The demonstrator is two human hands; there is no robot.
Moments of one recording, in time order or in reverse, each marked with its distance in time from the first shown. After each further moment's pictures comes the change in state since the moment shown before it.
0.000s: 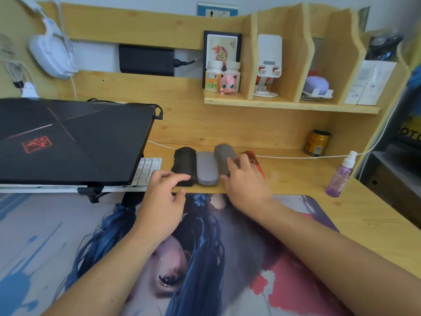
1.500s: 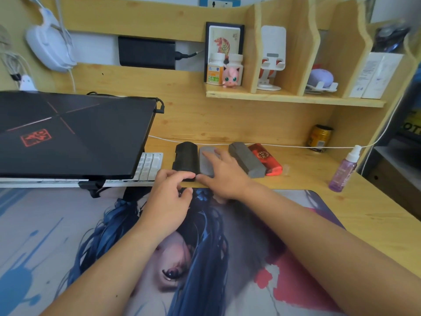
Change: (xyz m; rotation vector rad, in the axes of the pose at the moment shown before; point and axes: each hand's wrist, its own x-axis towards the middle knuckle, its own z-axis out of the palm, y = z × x) left_hand 0.002 -0.001 0.004 0.003 -0.083 -0.084; right_hand 0.032 -0.027 0.017 0.333 -0.277 -0.025
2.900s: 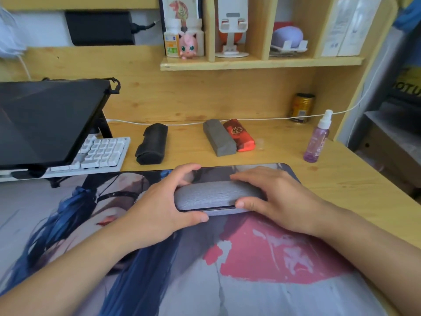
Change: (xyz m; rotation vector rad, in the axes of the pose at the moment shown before) left_hand -0.042 0.055 0.033 0.122 -0.423 0.073; right_hand -0.160 0.112 -0.069 0.055 0.028 -0.321
